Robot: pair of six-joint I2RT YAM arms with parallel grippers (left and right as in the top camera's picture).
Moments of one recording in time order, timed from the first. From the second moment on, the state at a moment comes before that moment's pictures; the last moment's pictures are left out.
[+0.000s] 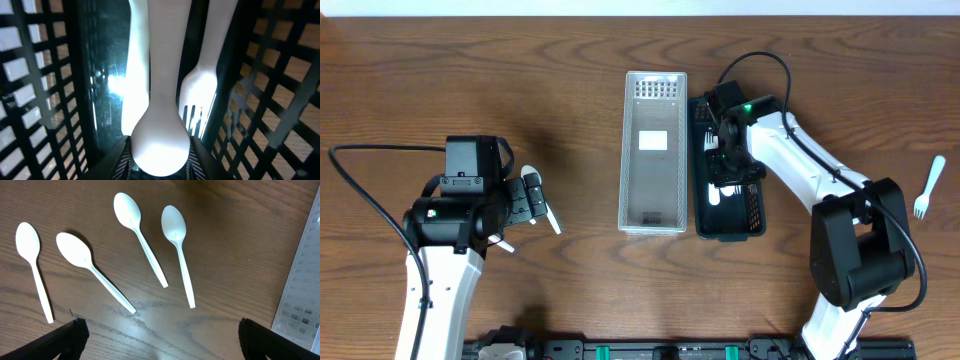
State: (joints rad) left arm -0.02 1.12 1.02 -1.05 -0.08 -0.25; right arm 0.37 1.94 1.40 -1.02 -0.01 0.28
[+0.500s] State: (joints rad) left arm -0.02 1.12 1.02 -1.05 -0.08 -0.25; right arm 0.36 1.84 1.66 -1.21 -0.01 0.24
